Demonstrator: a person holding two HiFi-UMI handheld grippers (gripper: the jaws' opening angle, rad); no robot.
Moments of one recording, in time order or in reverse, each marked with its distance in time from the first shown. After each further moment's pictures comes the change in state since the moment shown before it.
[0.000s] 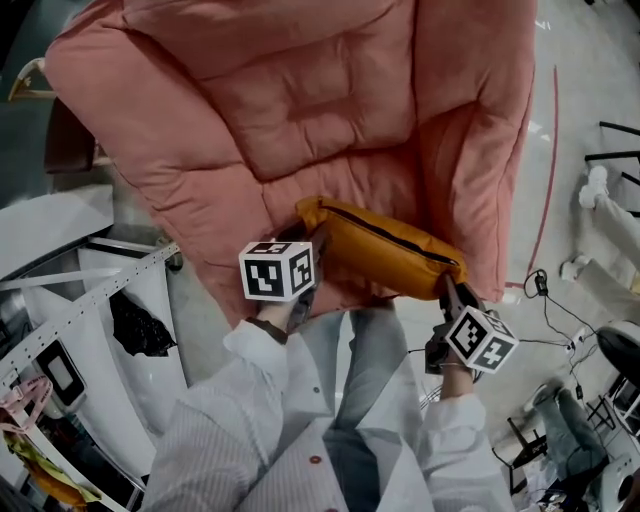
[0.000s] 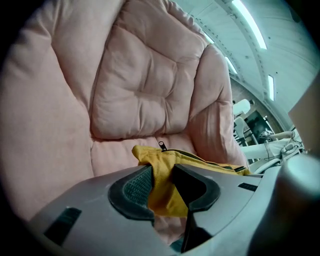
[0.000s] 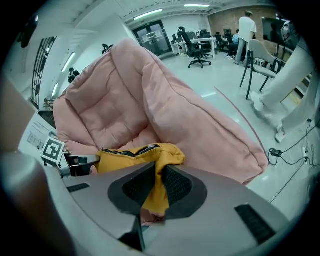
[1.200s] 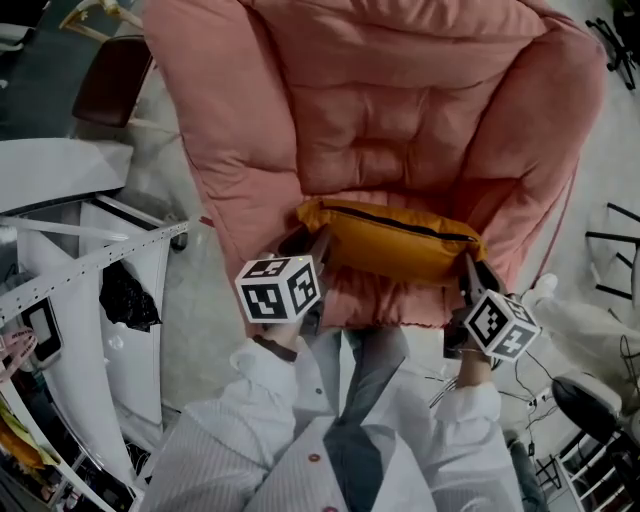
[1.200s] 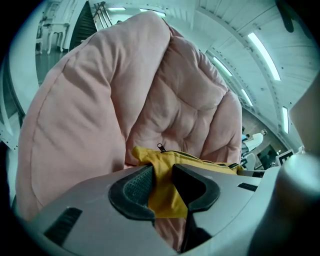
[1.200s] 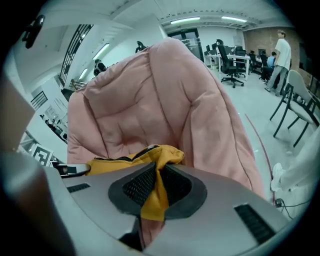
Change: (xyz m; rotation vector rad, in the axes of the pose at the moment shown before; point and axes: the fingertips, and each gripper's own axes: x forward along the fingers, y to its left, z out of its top) left arm -0.074 0.044 0.059 -0.248 -0.286 0.104; right arm 0.042 0.101 0.132 -0.307 -0.058 0.120
